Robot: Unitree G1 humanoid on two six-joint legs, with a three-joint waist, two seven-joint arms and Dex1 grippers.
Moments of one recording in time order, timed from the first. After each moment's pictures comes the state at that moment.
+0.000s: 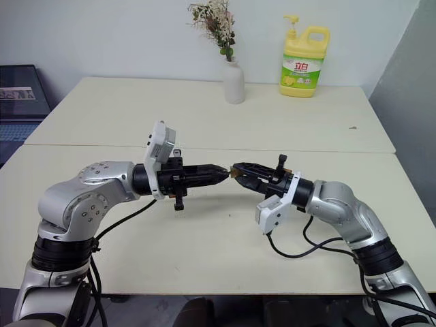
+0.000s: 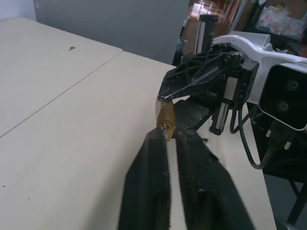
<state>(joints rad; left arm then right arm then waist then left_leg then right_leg) -0.58 0.63 -0.02 -0.27 -0.71 0.83 -0.96 -0.50 -0.61 0.26 -0.07 -0.45 -0.69 0.48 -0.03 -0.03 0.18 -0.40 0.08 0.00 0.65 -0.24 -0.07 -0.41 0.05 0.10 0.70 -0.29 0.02</state>
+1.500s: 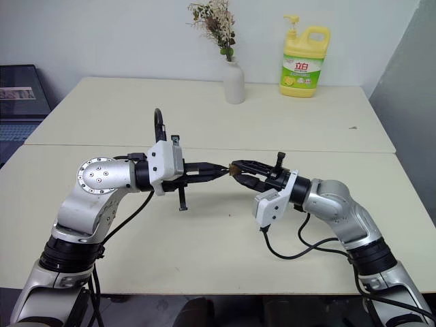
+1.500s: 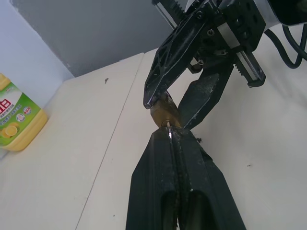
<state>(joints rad) -0.56 0.64 -0.12 -0.19 -0.28 0.12 -1.09 -0.50 -0.57 0.26 -0.07 -0.37 -0.61 0.55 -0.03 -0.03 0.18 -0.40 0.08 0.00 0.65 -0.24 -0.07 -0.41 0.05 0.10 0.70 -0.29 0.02</state>
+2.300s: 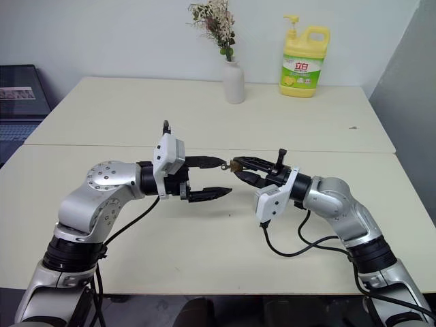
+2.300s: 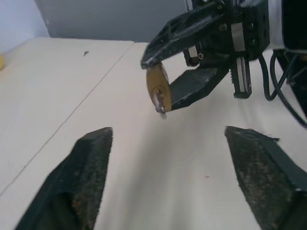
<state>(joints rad) -0.57 0.62 -0.07 -0.22 -0.53 0.62 -1.03 -0.52 -0.57 0.26 -0.06 -0.35 -0.58 0.56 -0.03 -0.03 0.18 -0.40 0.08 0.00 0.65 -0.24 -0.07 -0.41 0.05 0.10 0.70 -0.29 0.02</state>
